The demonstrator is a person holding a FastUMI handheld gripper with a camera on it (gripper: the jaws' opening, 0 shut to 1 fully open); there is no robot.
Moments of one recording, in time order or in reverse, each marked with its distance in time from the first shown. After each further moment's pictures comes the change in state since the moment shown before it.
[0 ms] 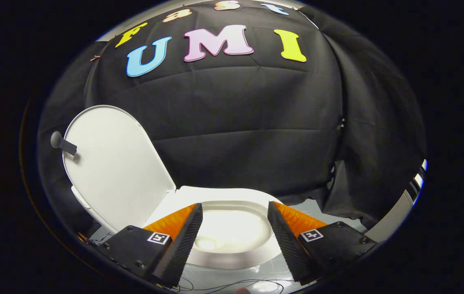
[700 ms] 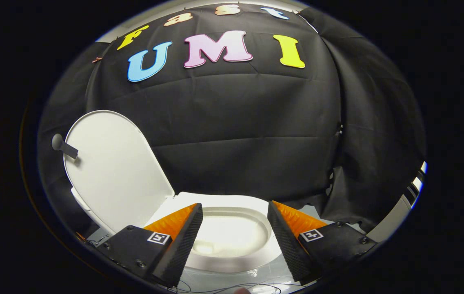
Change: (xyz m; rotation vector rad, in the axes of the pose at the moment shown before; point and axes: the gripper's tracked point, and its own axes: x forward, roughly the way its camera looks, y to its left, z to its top) arm -0.005 -0.007 0.018 -0.015 -0.078 -0.004
